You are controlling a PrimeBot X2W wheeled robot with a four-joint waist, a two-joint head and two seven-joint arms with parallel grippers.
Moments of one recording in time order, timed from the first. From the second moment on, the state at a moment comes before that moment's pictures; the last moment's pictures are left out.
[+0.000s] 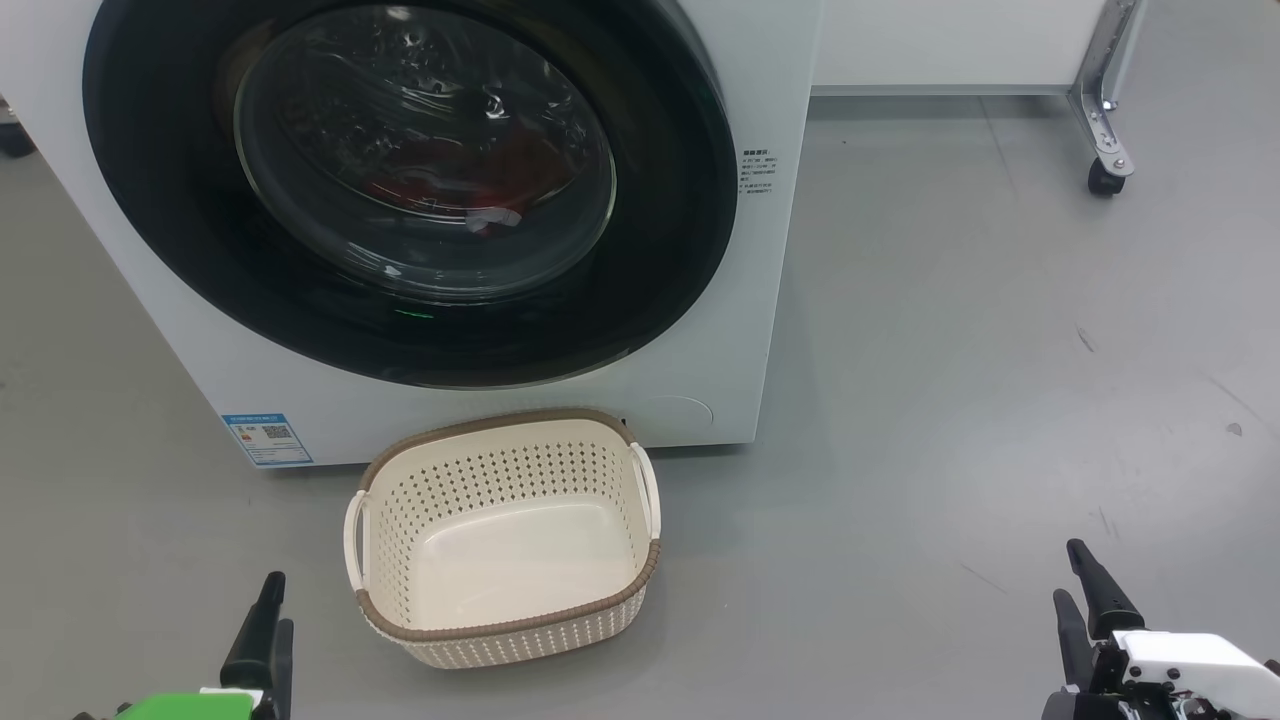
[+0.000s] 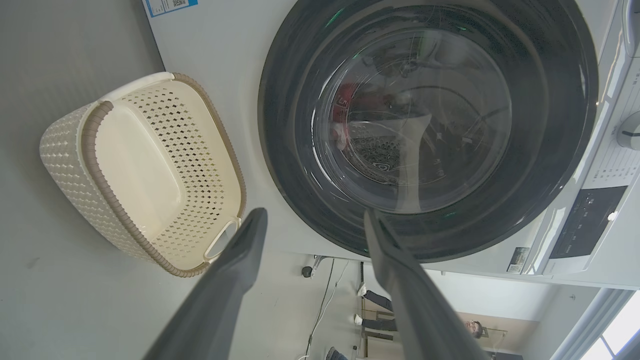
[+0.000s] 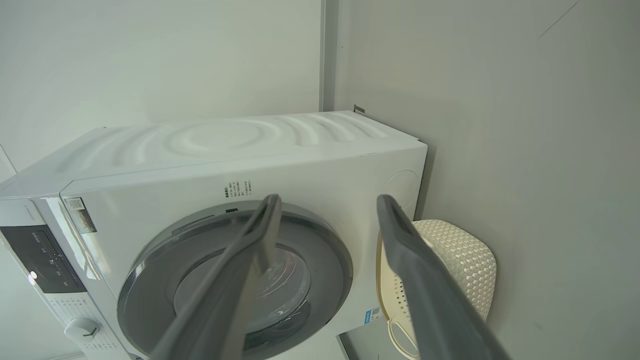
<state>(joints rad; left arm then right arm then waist) 0.02 0.01 0.05 0.35 -1.64 -0.12 0.09 0.02 -0.01 -0.12 0.35 1.62 0.12 0.09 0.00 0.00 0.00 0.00</state>
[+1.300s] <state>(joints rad) -0.04 0.12 -0.13 0.24 -1.03 -0.07 -0.07 -0.04 -0.14 0.06 0.29 1.01 0.09 -0.07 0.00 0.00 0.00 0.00</state>
